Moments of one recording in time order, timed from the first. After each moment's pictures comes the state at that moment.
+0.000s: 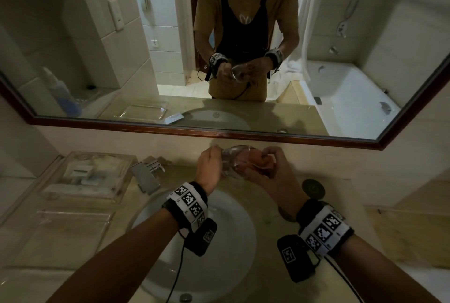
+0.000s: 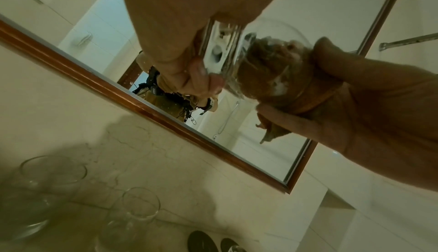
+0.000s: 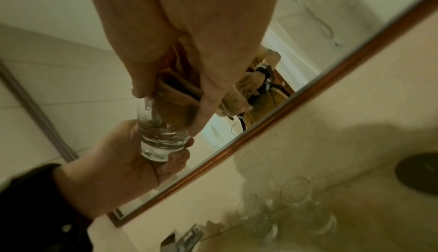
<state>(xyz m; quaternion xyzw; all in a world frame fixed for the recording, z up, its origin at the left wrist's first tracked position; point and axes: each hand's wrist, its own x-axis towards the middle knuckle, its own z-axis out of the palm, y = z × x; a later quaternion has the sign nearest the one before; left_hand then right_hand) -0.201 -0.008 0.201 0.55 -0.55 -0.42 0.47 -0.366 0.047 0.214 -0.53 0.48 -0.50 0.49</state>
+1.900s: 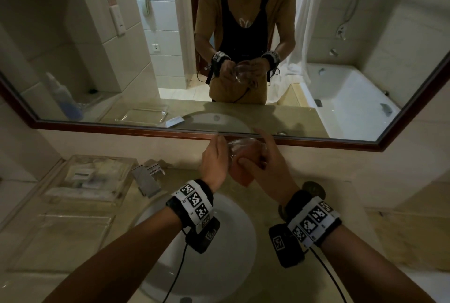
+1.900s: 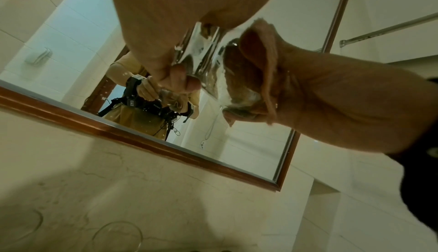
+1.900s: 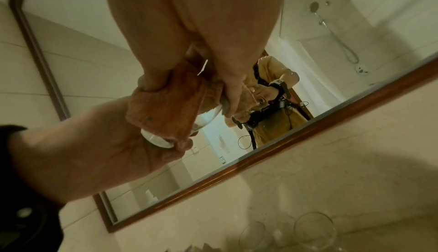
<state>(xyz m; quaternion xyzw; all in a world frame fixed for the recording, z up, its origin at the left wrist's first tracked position) -0.213 -0.007 0.218 0.54 -0.61 -0.31 0.49 -0.359 0.027 0.225 -0.62 0.48 -0.49 0.38</state>
